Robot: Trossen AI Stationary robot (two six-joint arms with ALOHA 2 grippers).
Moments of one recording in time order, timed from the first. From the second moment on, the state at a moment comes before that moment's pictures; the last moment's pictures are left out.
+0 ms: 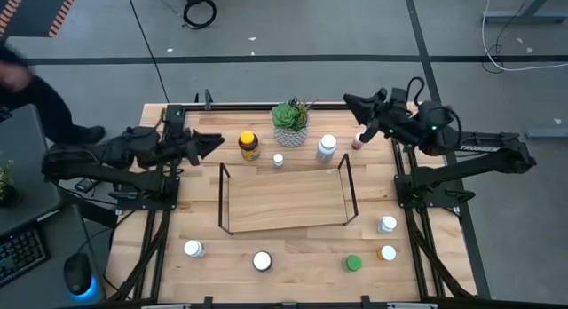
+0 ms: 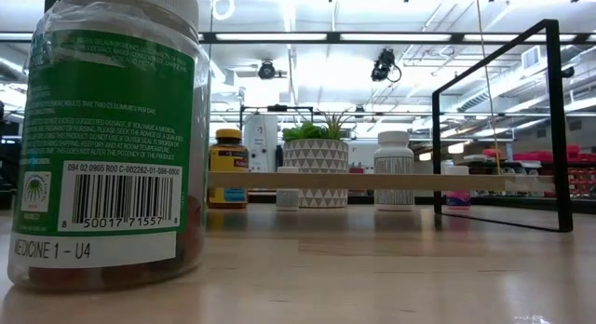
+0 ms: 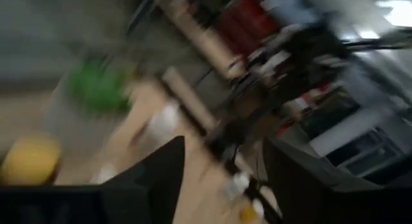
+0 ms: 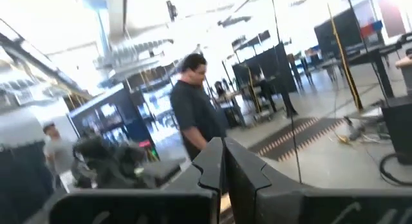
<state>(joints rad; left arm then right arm) -0.04 0.66 0.83 -0.33 -0.41 -0.89 -0.09 0.86 0.90 0.27 0.38 0.29</state>
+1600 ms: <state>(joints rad) -0.04 0.91 1.00 -1.04 -0.10 -1.22 -0.12 0.87 0.90 -0.07 0.42 0.55</state>
